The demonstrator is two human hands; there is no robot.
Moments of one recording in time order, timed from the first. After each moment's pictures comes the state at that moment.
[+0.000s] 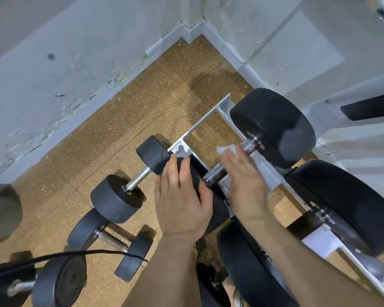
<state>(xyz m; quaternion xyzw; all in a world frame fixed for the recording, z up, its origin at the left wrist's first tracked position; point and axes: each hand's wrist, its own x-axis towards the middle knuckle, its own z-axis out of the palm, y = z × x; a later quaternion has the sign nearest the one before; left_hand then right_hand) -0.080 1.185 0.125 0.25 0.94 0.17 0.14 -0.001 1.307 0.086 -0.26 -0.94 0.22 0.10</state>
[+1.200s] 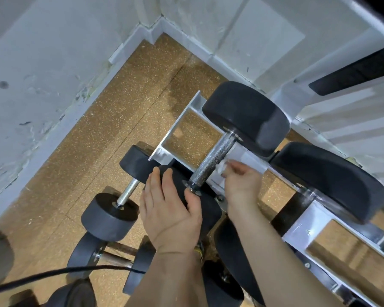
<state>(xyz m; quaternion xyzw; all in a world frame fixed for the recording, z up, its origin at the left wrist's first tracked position) -0.075 1.185 0.118 0.26 0.94 0.19 0.10 -0.030 1.300 0.114 -0.75 -0.40 0.51 0.15</state>
